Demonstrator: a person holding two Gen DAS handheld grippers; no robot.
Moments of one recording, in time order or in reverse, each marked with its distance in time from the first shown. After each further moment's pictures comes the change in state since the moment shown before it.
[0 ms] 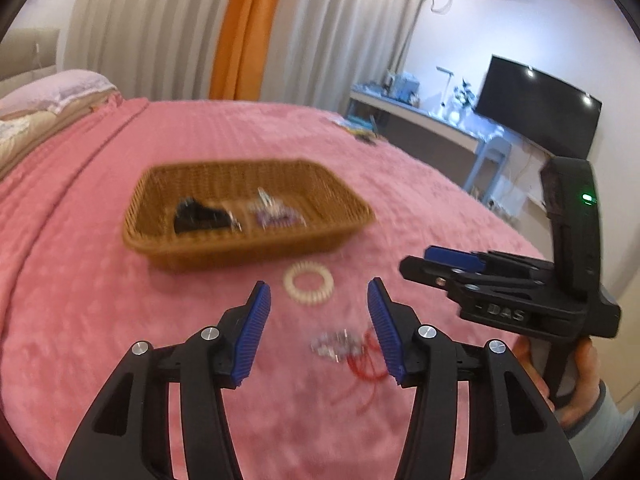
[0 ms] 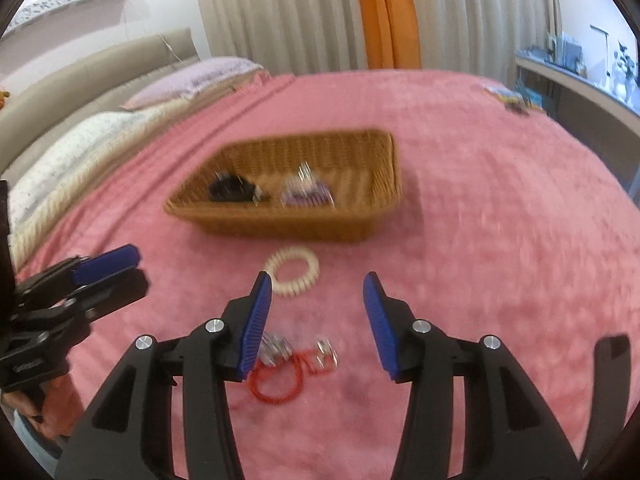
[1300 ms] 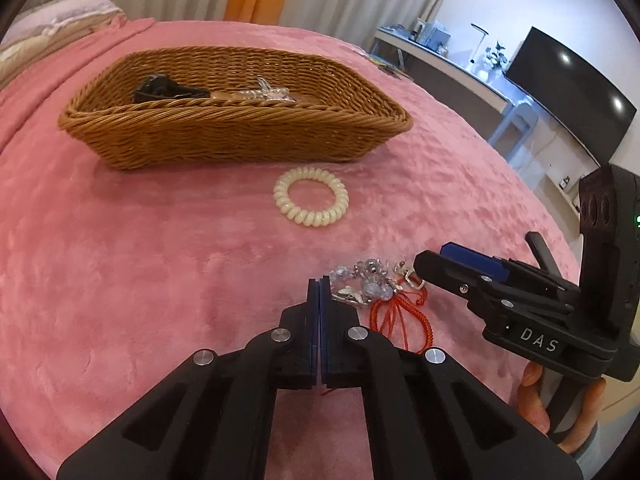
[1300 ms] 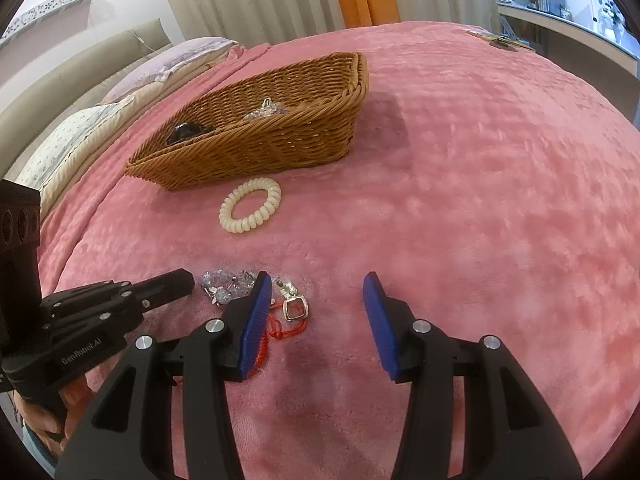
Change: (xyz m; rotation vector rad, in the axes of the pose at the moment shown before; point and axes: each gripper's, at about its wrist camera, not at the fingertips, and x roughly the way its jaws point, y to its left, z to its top) left arm 0.080 0.012 -0.035 -0.129 0.228 0.010; right arm 0.042 -0.029 -0.042 0.119 0.090 0.022
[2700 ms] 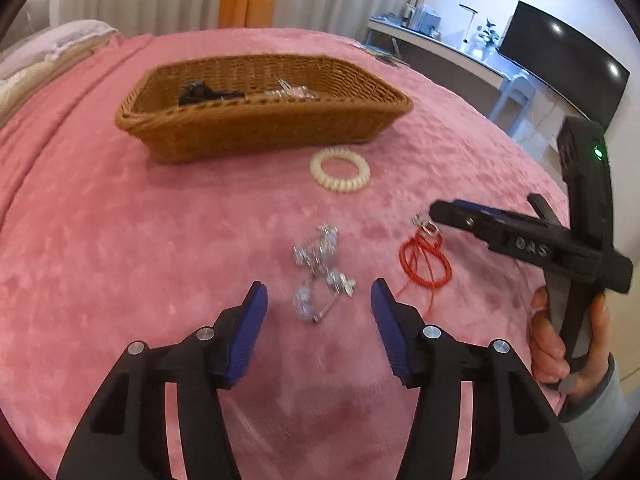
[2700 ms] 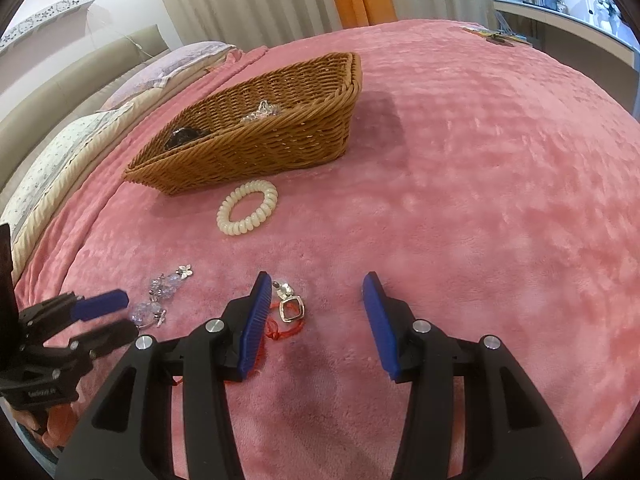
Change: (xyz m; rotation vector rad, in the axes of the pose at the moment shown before) left arm -0.033 0.010 -0.018 0.106 0.015 0.070; right arm 0.001 -0.005 -0.001 0.025 -0.014 0.016
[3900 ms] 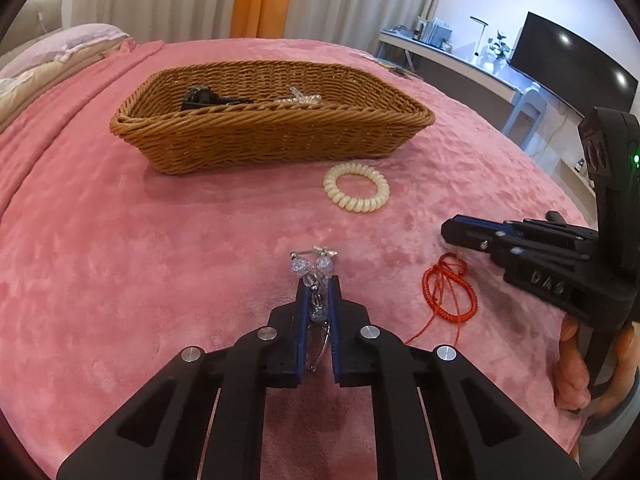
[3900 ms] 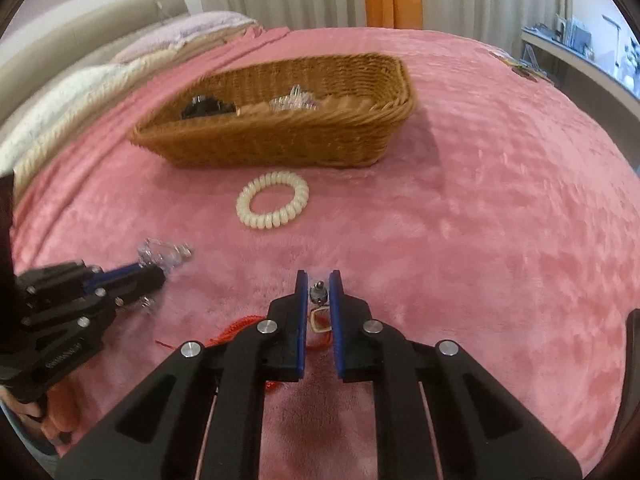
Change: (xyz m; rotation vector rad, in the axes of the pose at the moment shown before) left arm 0.014 0.006 0.004 -0.023 -0.057 0.027; right arm 0.006 0.030 0.010 -0.150 0.039 -0.053
